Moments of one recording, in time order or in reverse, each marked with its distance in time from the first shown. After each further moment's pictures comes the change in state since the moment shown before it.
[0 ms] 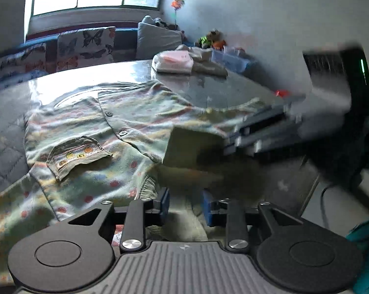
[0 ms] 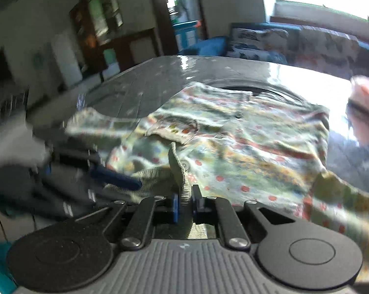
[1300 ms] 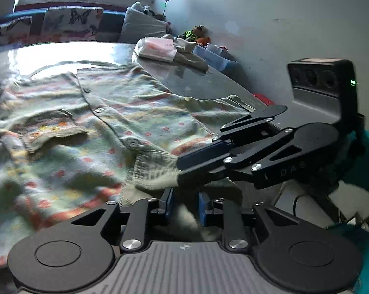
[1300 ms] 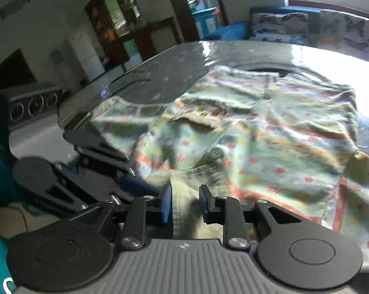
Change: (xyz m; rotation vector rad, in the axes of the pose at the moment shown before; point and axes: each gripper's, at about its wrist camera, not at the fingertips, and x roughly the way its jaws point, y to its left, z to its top) left arm -0.010 0.016 -0.012 -0.129 0.018 -0.187; right arm 0.013 0.013 -0.007 -0.013 0.081 0.139
